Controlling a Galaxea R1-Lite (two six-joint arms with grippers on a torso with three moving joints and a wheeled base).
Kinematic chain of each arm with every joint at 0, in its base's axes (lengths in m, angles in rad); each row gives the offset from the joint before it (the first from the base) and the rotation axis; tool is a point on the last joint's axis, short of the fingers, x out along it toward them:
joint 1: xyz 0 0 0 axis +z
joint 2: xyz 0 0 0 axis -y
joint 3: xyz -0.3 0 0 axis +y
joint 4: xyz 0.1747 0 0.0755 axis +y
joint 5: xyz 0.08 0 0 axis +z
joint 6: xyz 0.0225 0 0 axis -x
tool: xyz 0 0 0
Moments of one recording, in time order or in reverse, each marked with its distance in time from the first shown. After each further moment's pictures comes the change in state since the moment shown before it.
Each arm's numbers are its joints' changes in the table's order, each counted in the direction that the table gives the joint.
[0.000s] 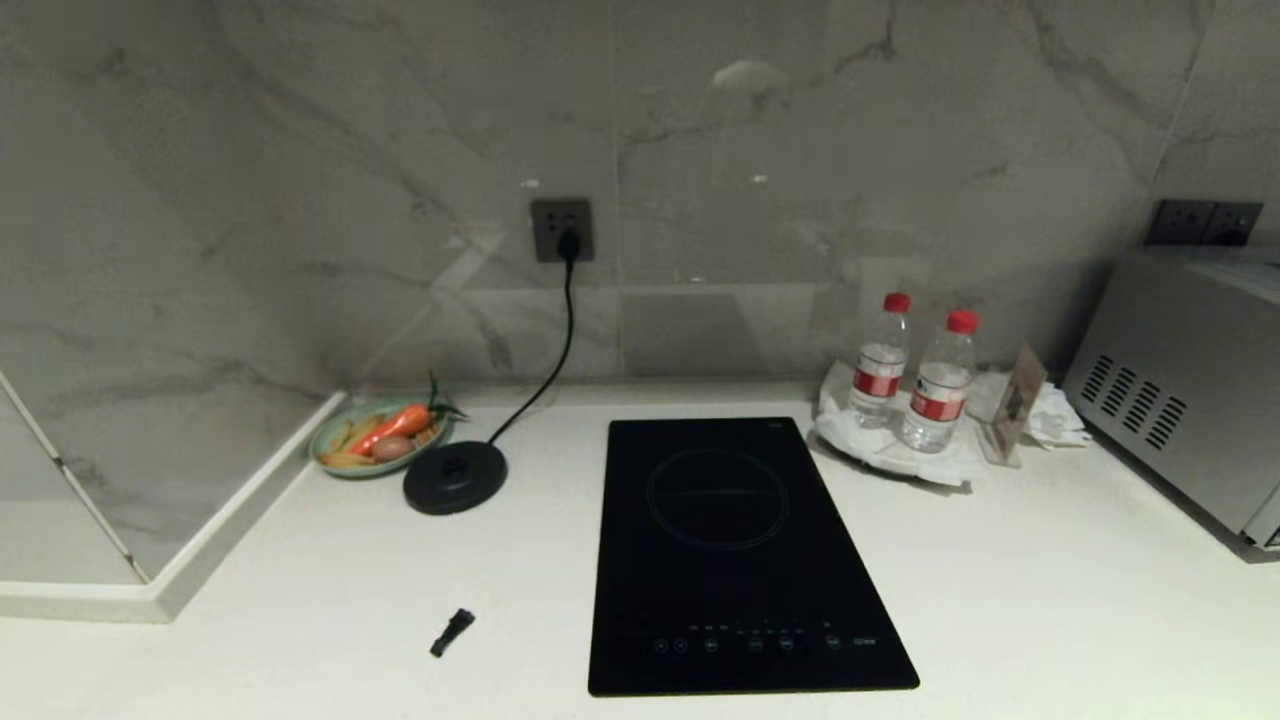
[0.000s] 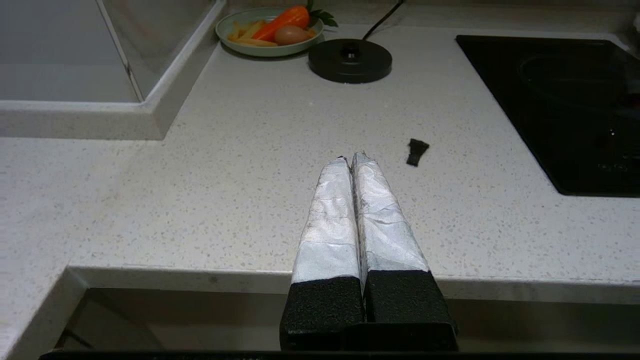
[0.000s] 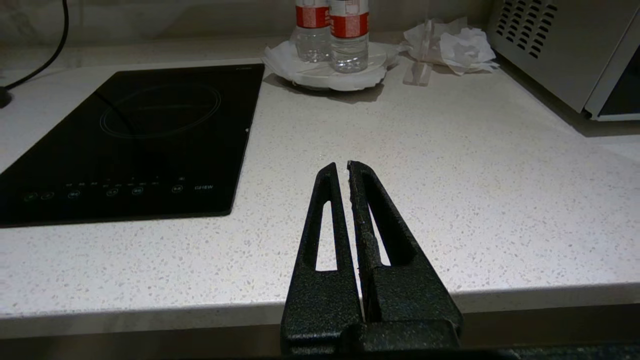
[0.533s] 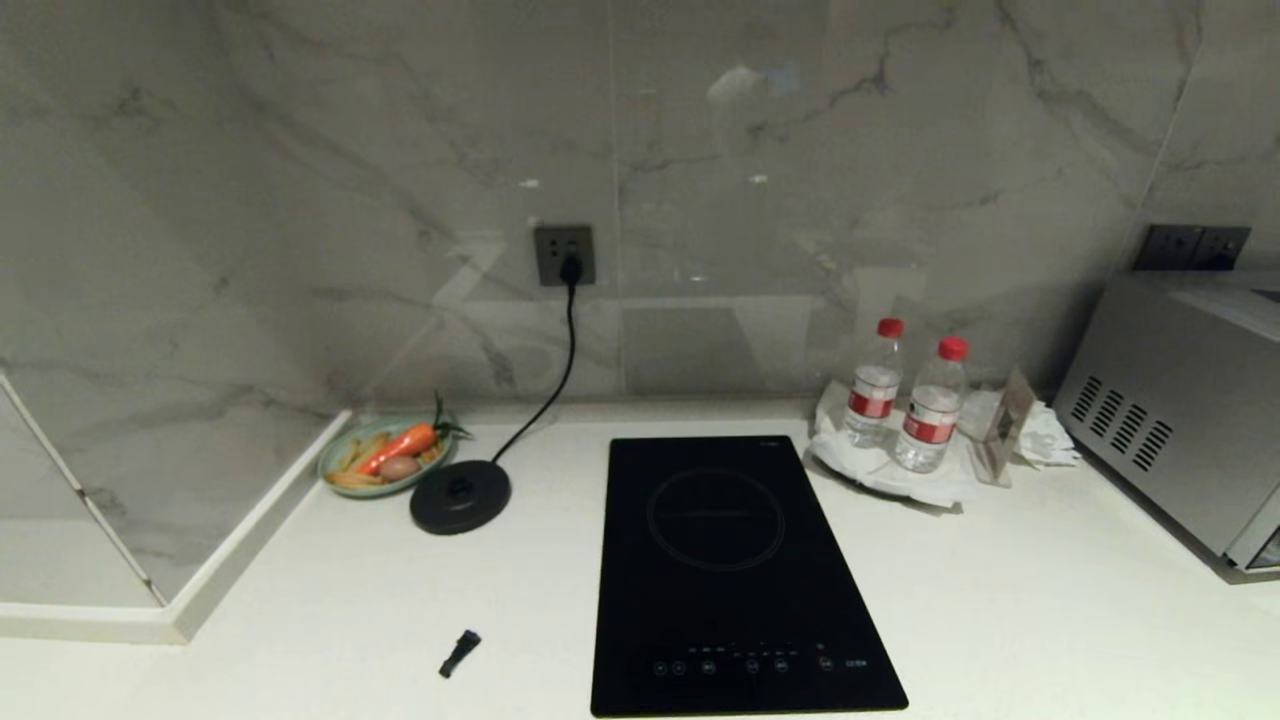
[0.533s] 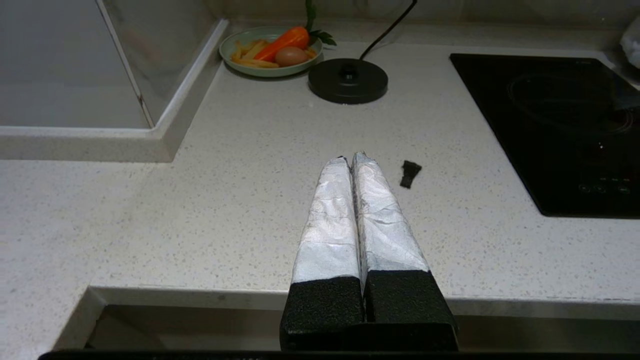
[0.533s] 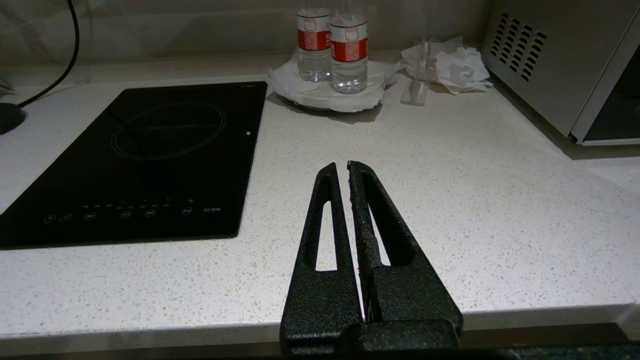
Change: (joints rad) left arm 0.000 0.000 0.000 0.000 0.000 0.000; right arm 0.000 0.000 0.000 0.000 0.000 0.000
